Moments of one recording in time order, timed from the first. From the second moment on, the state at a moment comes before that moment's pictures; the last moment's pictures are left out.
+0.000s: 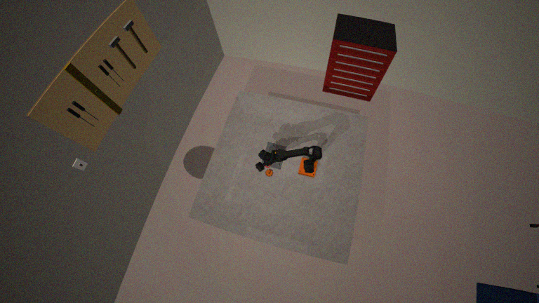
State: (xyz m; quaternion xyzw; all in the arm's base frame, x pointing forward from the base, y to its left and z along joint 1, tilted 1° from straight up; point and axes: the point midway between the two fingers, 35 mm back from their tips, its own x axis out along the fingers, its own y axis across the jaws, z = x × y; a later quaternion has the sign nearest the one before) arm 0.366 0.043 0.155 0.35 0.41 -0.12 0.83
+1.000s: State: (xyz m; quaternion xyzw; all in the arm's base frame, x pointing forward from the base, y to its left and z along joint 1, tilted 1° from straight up) arm 0.329 0.060 0.046 0.41 0.57 -0.40 0.58
